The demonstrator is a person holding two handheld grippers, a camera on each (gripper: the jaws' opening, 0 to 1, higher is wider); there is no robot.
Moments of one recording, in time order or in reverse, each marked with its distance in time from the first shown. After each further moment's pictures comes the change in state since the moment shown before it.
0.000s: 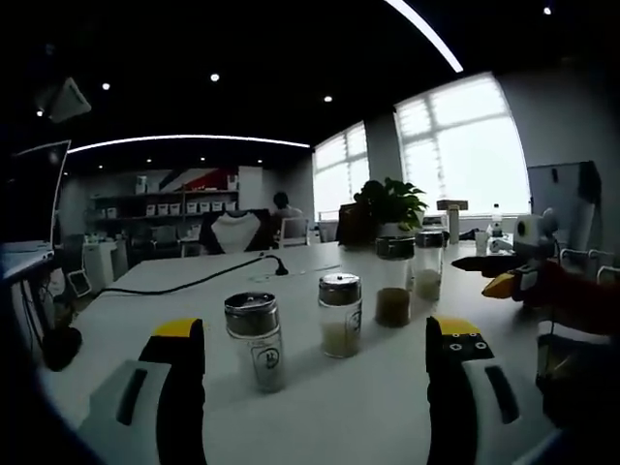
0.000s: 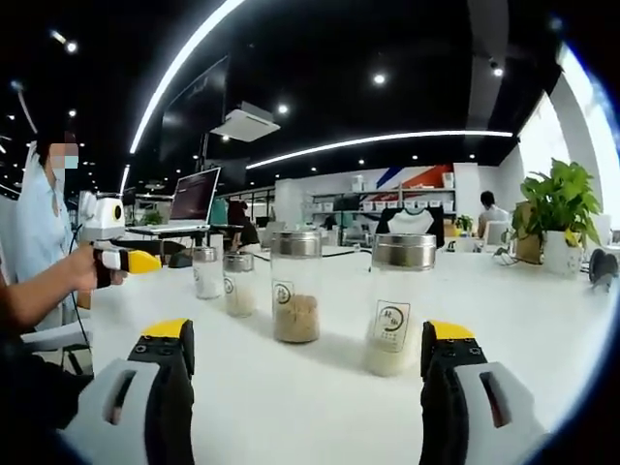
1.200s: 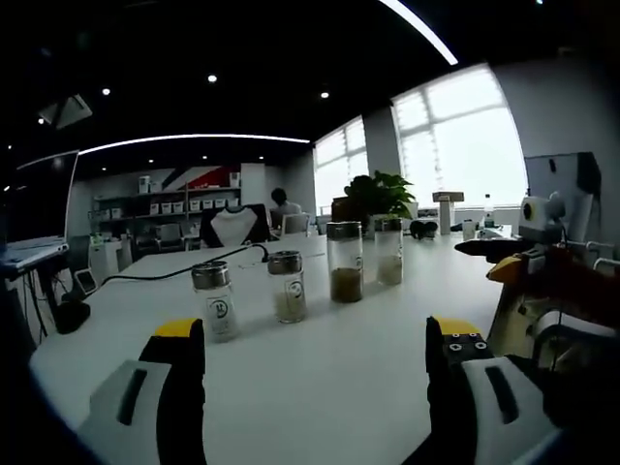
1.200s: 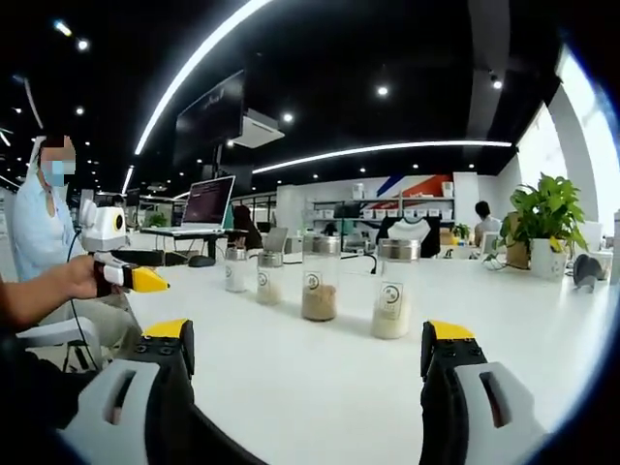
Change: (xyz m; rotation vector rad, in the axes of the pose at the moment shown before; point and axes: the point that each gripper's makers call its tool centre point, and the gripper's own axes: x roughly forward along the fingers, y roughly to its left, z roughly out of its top) left arm -0.048 -0.070 -0.013 0.025 0.023 0.018; right arm -0.073 0.032 0.002 -0.025 -0.030 -0.002
